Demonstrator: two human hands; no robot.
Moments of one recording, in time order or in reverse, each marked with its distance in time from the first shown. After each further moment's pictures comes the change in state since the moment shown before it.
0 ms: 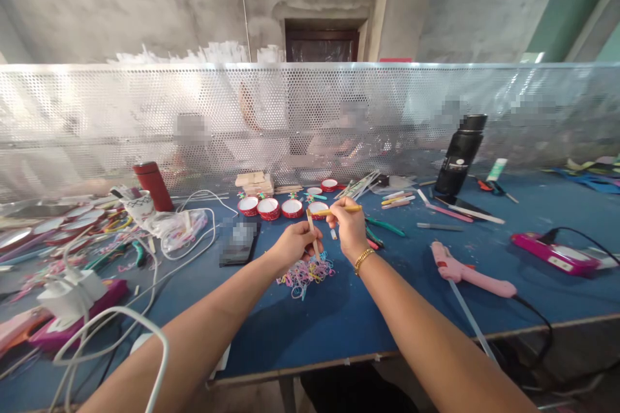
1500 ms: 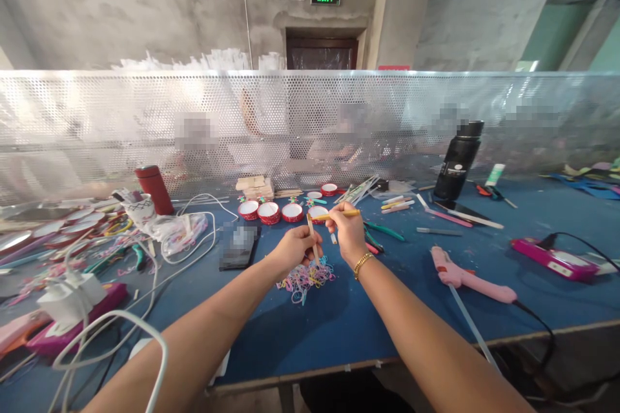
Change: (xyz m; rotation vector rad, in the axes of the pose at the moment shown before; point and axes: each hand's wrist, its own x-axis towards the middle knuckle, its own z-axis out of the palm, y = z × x) left_hand 0.000 -0.001 -0.002 0.008 0.003 0.007; right_hand -0.001 0.001 0.003 -0.041 0.004 0.013
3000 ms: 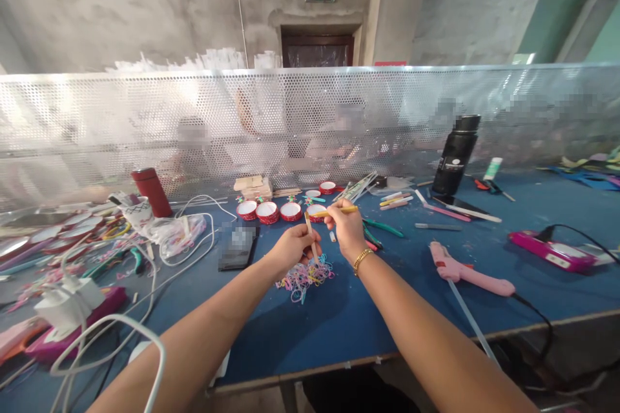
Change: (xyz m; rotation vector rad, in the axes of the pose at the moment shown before) left_hand -0.001 0.003 0.001 -0.007 0.008 -0.010; right_hand 0.005 0.002 -0.002 0.010 0.011 0.014
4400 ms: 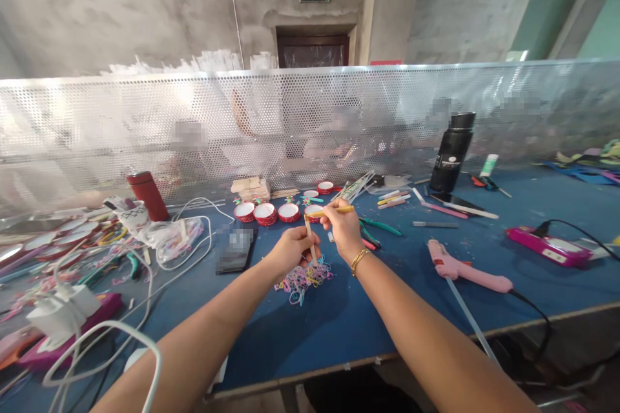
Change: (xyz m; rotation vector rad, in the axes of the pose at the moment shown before) left_hand -0.001 0.001 0.002 0.004 -0.024 -0.008; right_hand -0.001 -0.003 0.001 -0.015 -0.015 -0.006
